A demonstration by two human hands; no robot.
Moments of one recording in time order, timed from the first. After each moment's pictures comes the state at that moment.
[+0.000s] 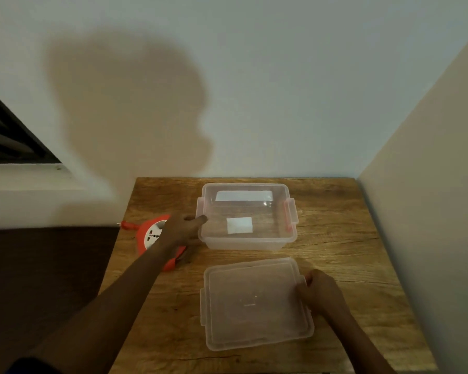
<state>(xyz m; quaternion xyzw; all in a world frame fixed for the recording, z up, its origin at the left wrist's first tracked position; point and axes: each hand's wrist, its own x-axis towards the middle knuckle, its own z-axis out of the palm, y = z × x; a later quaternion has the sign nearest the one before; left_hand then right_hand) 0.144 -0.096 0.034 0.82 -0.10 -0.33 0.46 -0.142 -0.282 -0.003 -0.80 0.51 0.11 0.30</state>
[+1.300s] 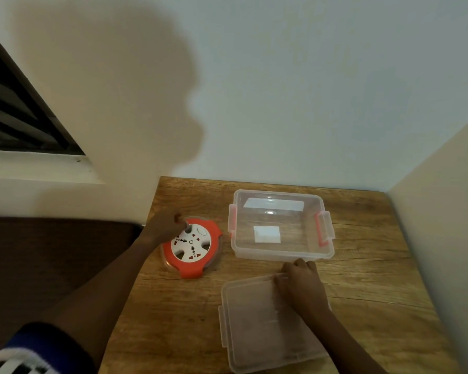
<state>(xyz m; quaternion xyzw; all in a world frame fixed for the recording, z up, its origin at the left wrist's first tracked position) 0.252 -0.018 -0.004 0.91 -0.25 -0.23 0.22 -0.049 -0.225 -0.016 -0.93 0.33 0.04 0.14</state>
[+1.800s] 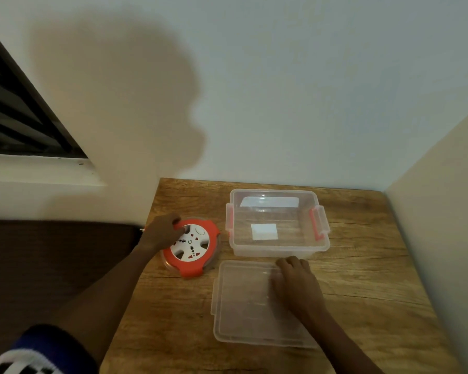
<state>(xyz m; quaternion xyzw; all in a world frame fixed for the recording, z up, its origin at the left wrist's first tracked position) 0.239 -0.010 -0.010 0.92 -0.25 -0.22 0.21 -0.059 -0.224 -0.028 -0.95 0.28 0.00 0.11</state>
